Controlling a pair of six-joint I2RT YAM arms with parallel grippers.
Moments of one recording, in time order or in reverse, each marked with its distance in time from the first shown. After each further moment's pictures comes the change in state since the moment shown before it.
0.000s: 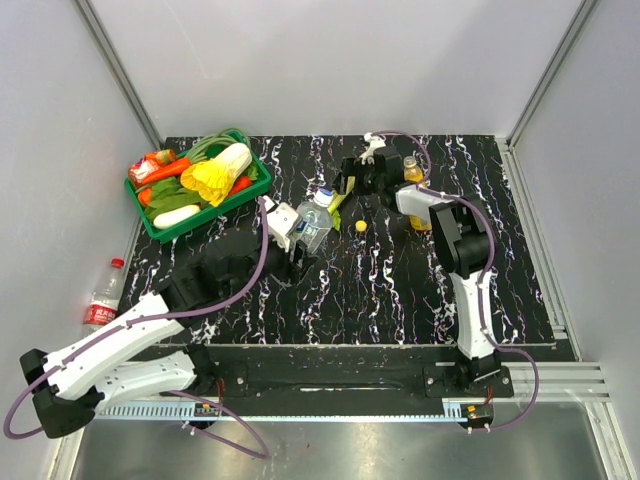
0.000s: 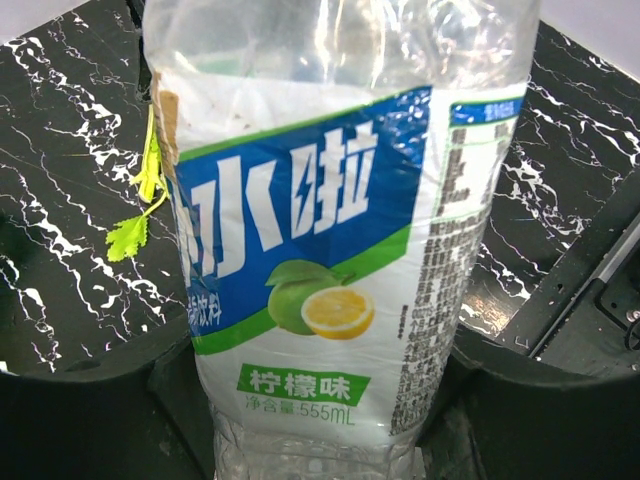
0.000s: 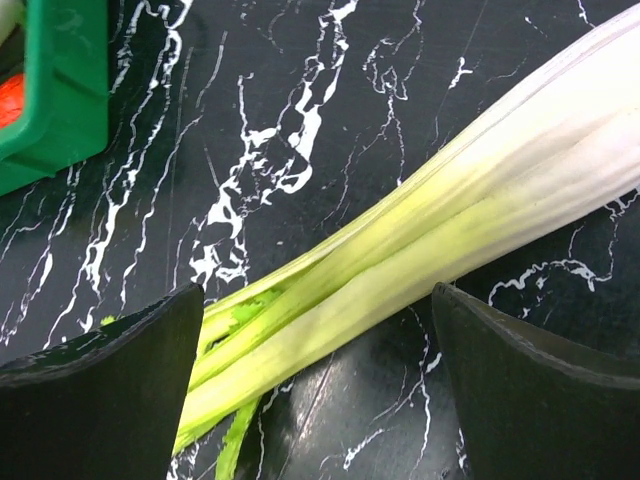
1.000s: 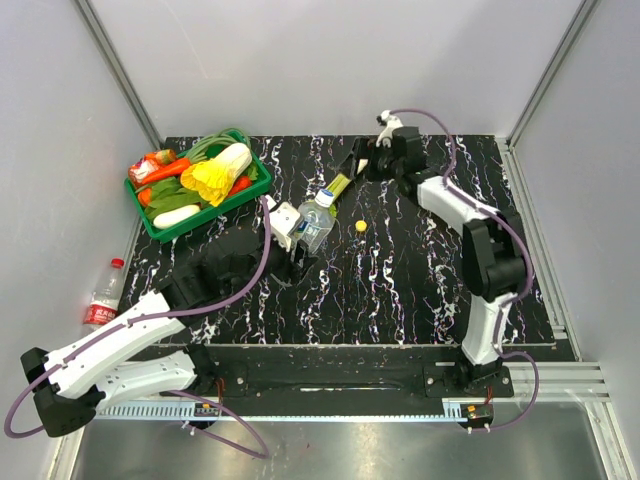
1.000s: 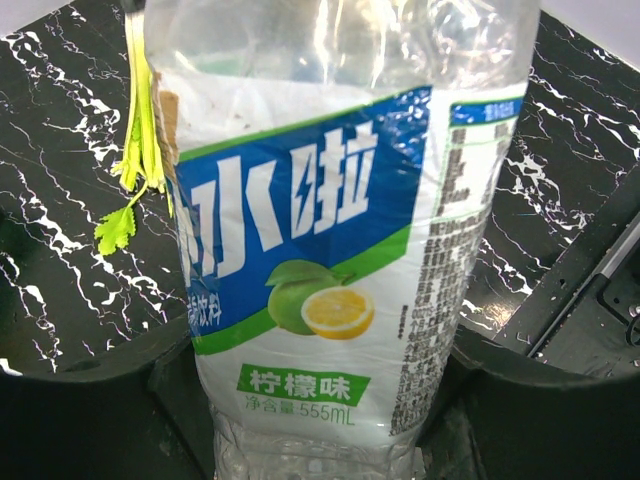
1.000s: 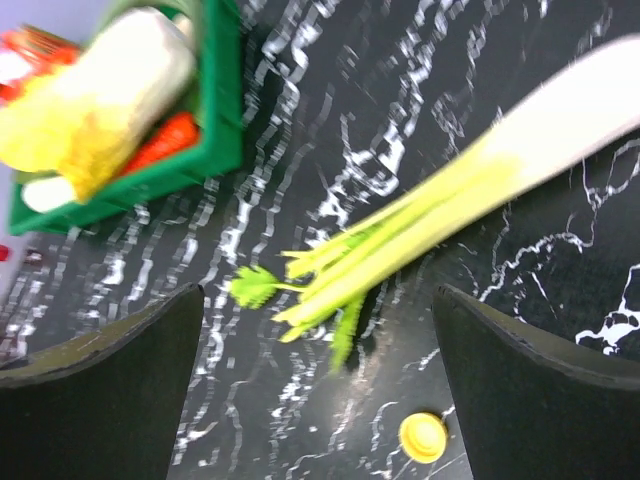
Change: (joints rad) left arm 0.001 0.014 0.011 -0.015 -0.003 0.010; right arm -0.023 -0.224 -0.015 -0.218 -0.060 0.042
